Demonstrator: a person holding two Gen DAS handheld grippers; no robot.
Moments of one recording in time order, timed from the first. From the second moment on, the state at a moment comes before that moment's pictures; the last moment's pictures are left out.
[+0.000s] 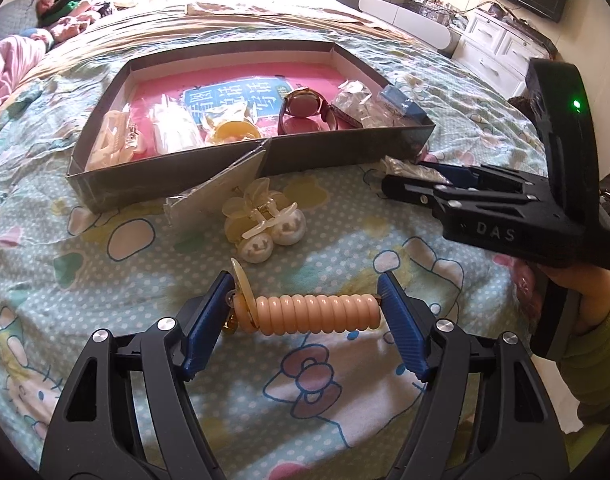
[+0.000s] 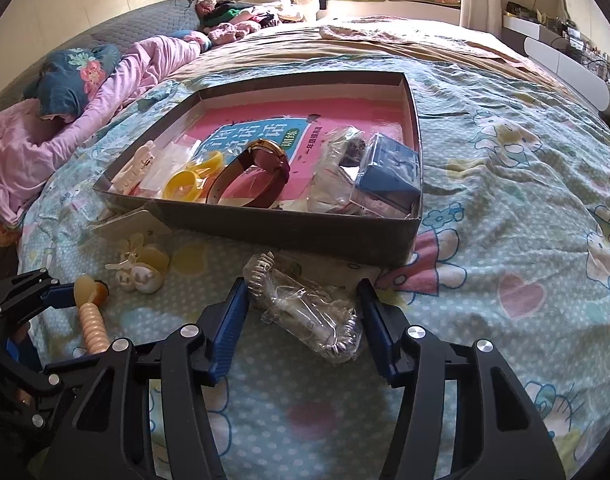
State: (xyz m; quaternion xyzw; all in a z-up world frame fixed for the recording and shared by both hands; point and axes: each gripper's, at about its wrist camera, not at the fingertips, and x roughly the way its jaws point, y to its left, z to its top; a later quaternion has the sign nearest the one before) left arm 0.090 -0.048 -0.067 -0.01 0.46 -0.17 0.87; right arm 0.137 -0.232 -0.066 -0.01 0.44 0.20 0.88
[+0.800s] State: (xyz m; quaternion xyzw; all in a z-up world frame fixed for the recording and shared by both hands) left arm 0.081 0.006 -0.022 -0.05 0.41 -0.12 0.90; right arm 0.089 -0.209 -0.016 -0.03 0.40 0.27 0.88
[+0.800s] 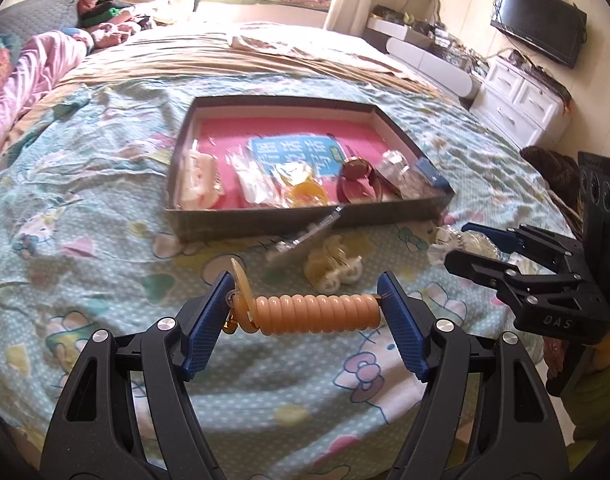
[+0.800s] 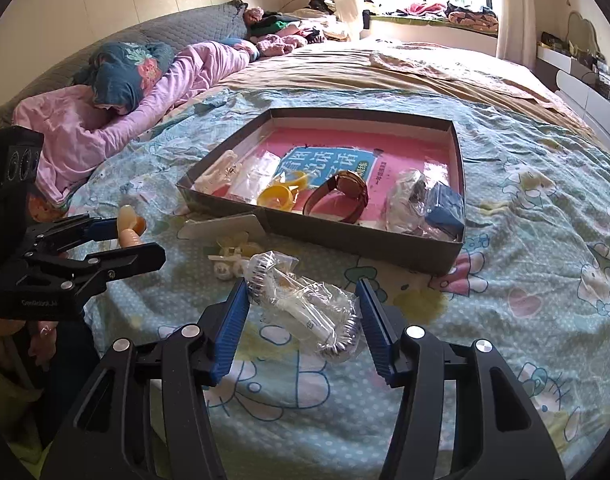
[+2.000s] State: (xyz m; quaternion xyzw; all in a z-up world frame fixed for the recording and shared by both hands) left arm 0.172 0.024 -0.005 -0.06 0.38 -0.08 0.92; right arm 0.156 -0.200 0.022 -0.02 0.32 0.24 0.92
